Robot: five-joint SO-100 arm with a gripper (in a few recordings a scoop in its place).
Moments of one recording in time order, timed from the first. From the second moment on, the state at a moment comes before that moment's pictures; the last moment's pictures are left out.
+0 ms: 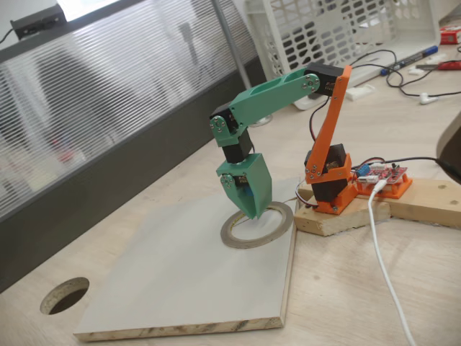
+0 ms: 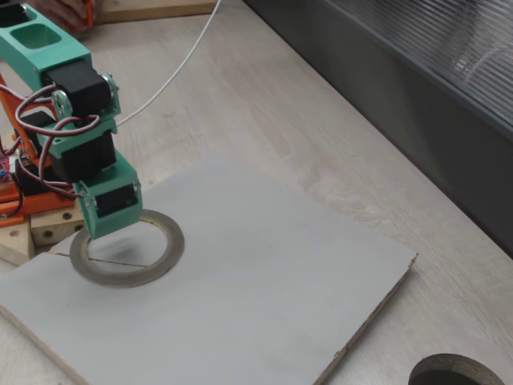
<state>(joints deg) 12.7 115.7 128.0 77.4 108.2</state>
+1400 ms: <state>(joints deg) 12.4 109.2 129.0 84.5 108.2</state>
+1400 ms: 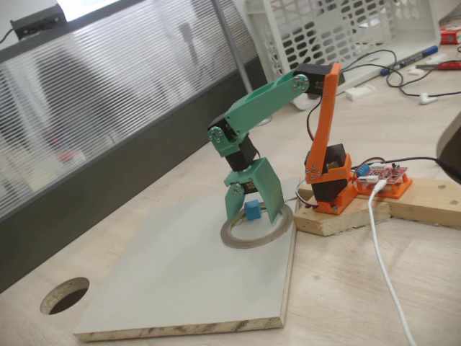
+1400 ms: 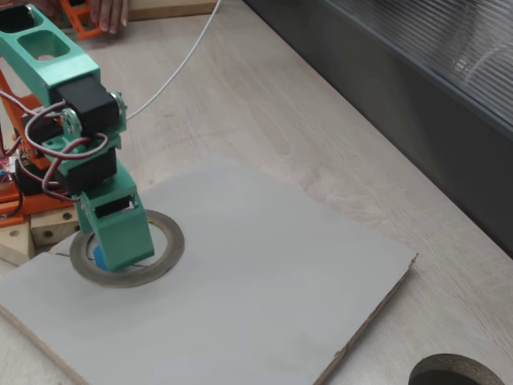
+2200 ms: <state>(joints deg) 12.5 108.8 99.8 114.0 108.2</state>
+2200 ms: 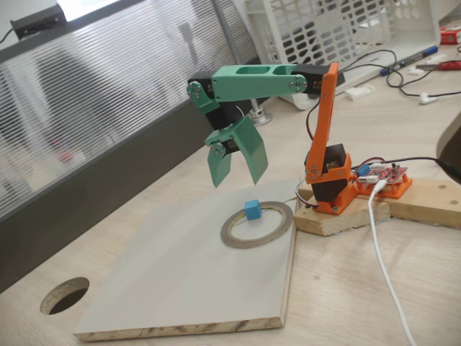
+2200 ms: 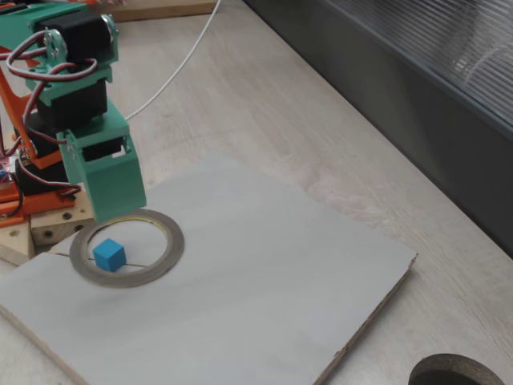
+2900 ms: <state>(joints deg) 12.7 108.8 98.9 114.0 108.2</state>
